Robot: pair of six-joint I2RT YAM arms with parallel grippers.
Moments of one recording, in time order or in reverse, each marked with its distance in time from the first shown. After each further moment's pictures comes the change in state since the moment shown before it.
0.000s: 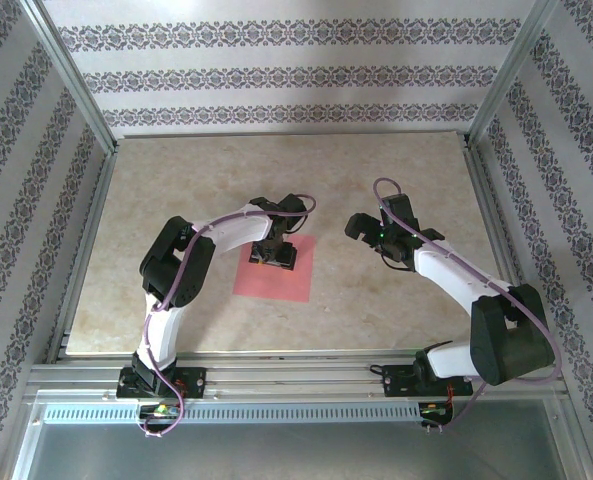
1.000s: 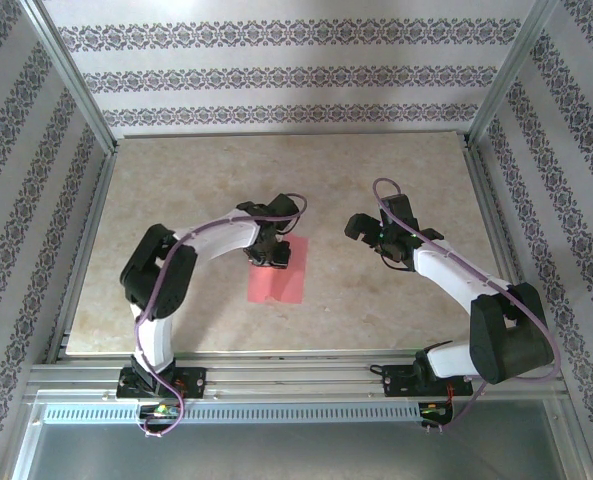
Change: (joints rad) left arm 0.014 -0.177 -0.158 0.146 0.122 -0.045; right arm 0.000 0.007 -0.001 0.006 -0.001 0.000
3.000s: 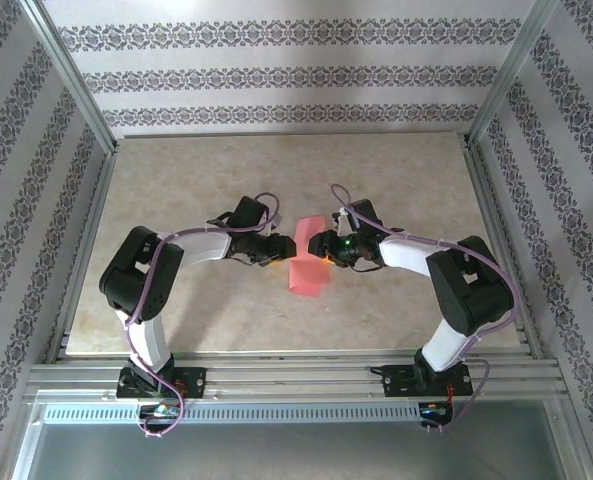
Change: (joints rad) left arm 0.144 -0.056 -0.305 0.597 0.426 -0.140; right arm 0.134 0.307 0.040 0.249 -0.510 0.000
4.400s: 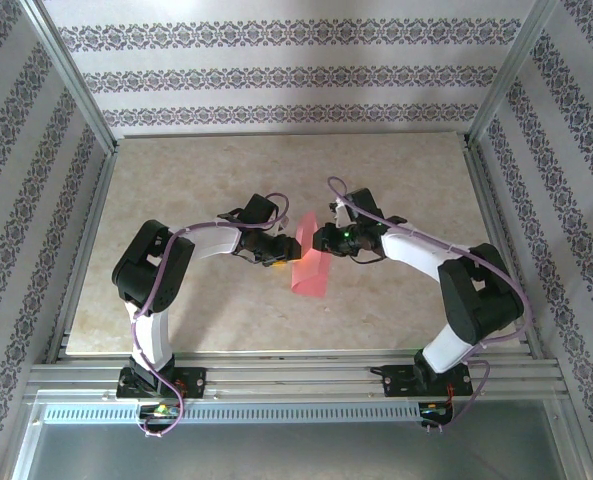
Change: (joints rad) left arm -0.026 0.085 0.103 -0.109 -0.017 0.052; right arm 0.018 -0.054 0.119 -0.203 0.079 -0.128
